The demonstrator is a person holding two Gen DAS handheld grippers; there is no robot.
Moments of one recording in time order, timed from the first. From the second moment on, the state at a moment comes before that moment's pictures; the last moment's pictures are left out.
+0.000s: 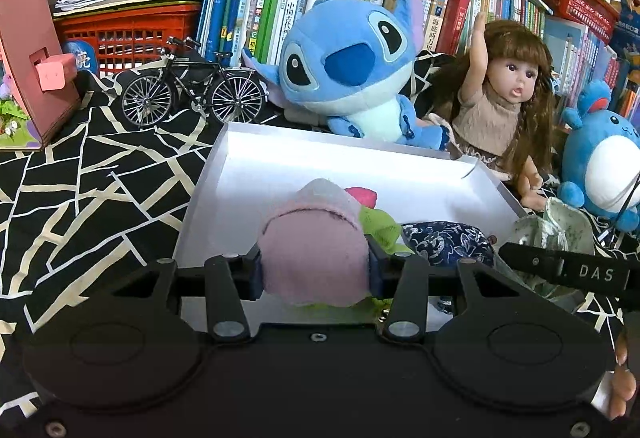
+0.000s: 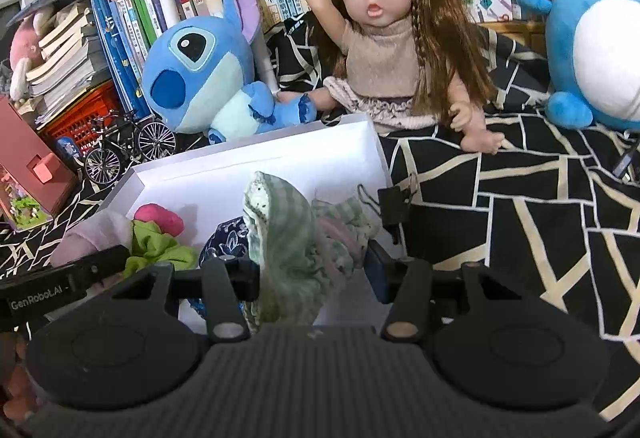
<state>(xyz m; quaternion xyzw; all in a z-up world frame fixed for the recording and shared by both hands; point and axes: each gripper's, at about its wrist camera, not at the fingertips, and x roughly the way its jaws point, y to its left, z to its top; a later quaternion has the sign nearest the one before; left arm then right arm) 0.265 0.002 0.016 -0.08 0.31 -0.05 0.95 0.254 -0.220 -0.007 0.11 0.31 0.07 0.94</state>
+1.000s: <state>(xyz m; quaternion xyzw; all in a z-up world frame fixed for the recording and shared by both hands) 0.251 0.003 0.018 -0.07 0.30 -0.04 0.95 0.245 -0.216 -0.011 0.10 0.30 0.09 0.94</state>
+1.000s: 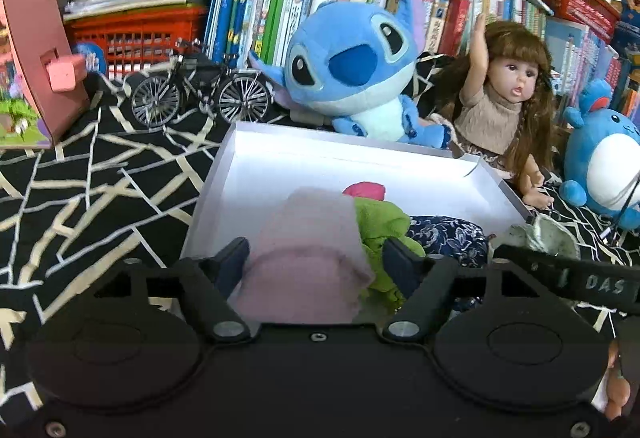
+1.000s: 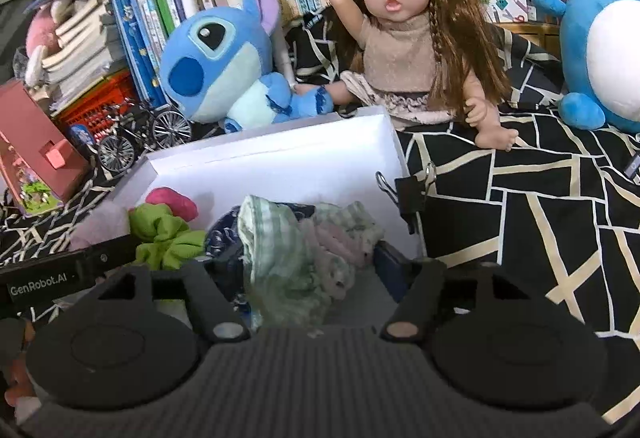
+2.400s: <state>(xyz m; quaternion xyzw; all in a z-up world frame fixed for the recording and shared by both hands) 0.079 0.007 0.041 -0.02 0.22 -0.11 0.97 0.086 -0.225 0.009 0.05 0.17 0.14 0.97</state>
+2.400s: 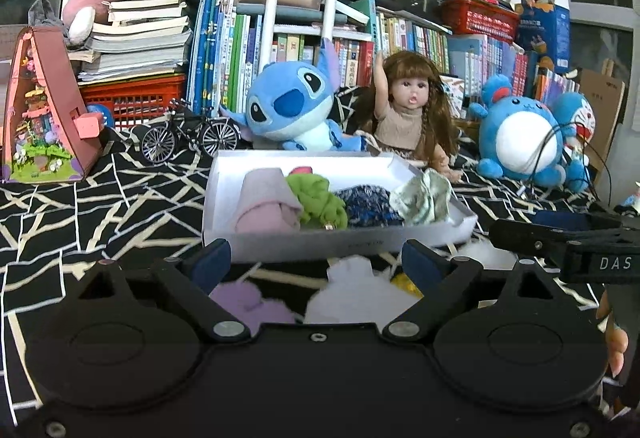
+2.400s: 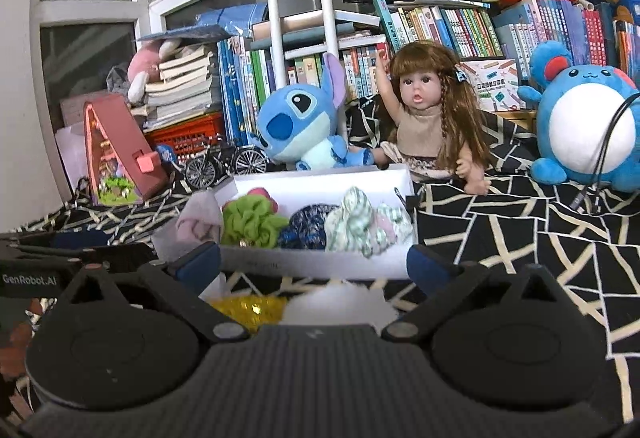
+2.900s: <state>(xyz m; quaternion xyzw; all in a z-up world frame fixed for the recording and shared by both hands) 0.047 0.007 0.016 0.01 0.21 -0.14 0.97 0.052 -0.239 -0.019 0.03 0.18 0.12 0.97</state>
